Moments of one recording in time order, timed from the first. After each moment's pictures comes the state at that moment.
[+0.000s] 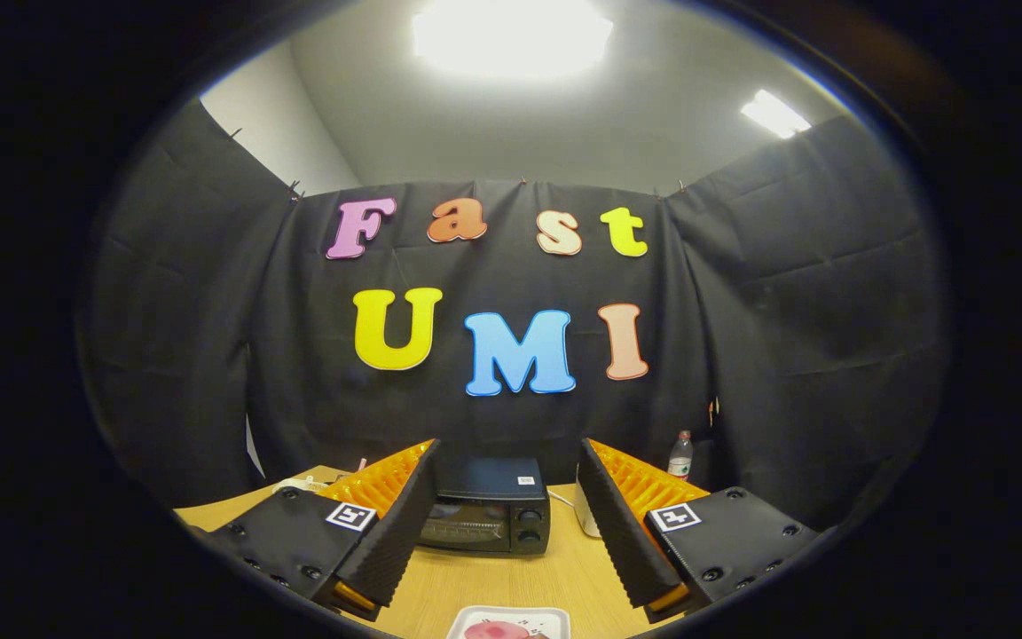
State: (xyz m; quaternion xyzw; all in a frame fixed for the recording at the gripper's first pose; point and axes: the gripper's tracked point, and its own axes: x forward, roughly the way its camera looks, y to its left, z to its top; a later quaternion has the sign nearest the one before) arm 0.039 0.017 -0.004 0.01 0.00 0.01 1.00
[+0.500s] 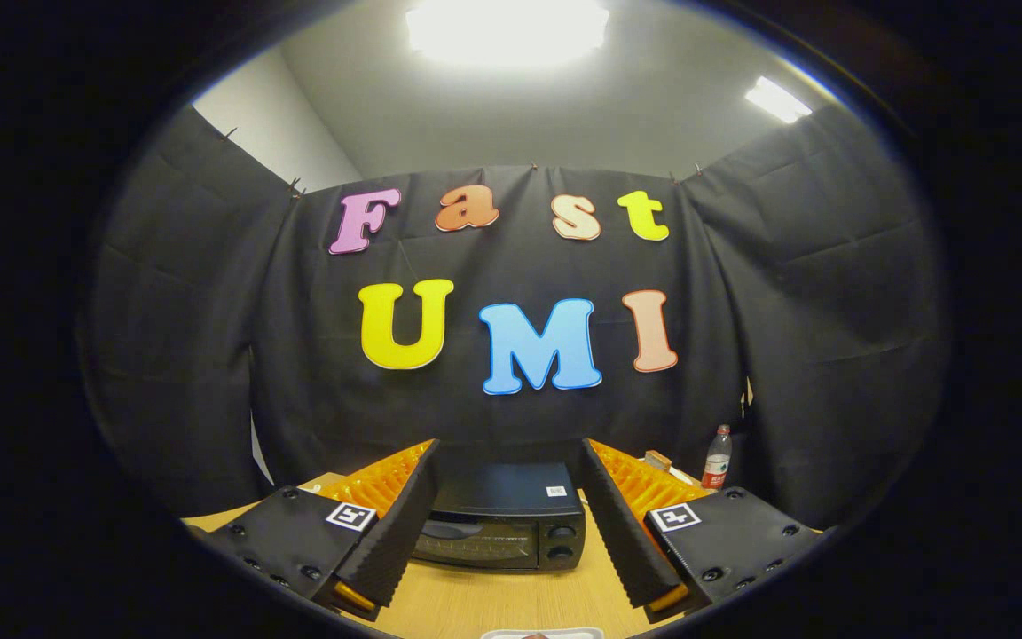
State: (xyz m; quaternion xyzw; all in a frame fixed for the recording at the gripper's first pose) arm 0.119 0.049 -0.029 0.03 0.02 0.04 1.00
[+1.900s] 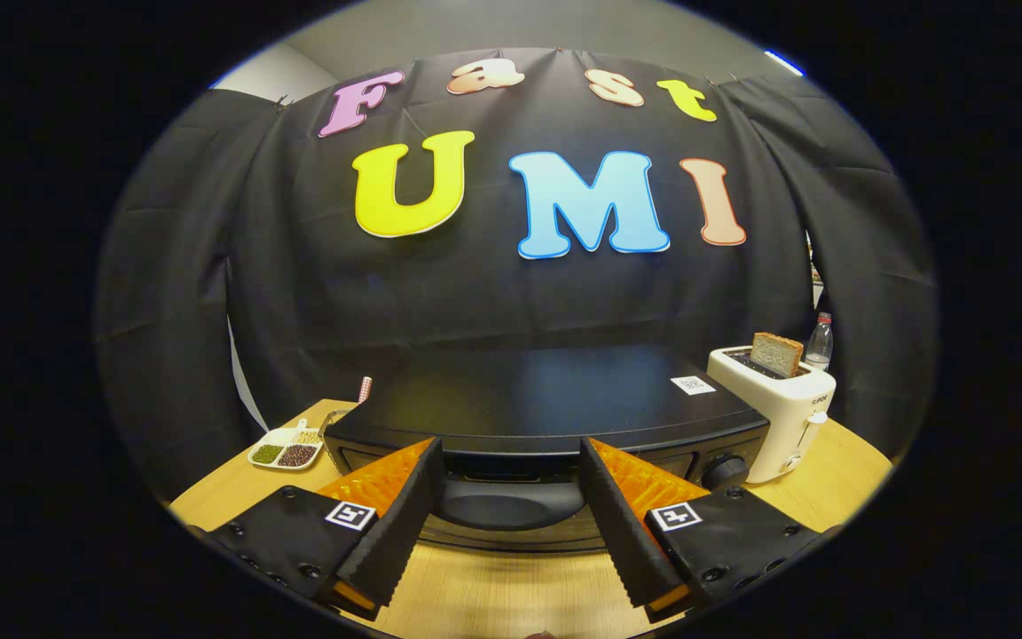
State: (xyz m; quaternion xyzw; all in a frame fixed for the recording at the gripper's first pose) arm 0.256 0.154 -0.232 0.03 0.19 0.05 0.98
